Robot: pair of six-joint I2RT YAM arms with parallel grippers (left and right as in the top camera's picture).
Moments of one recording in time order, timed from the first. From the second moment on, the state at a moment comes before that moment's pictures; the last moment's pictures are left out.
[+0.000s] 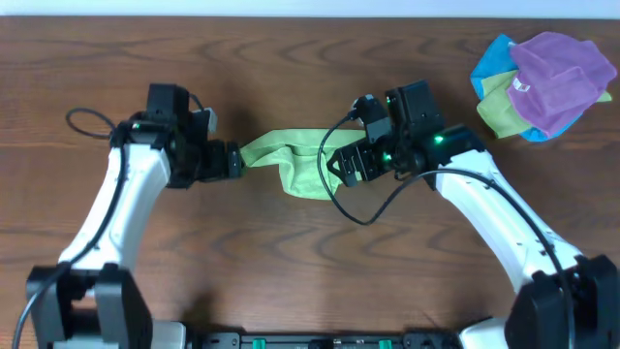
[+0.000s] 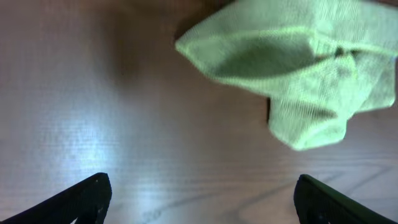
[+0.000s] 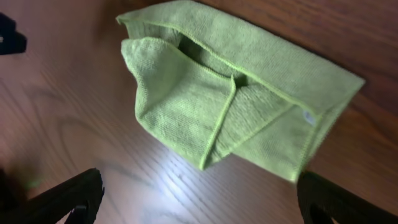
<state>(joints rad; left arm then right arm) -0.05 1.61 1.20 -0.92 0.31 -0.17 0.36 1.62 1.17 -0.62 -0.43 0.03</state>
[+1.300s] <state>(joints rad) -0.05 1.75 1.28 -0.89 0.36 -0.25 0.42 1.97 1.16 -0.22 -0.53 0.09</state>
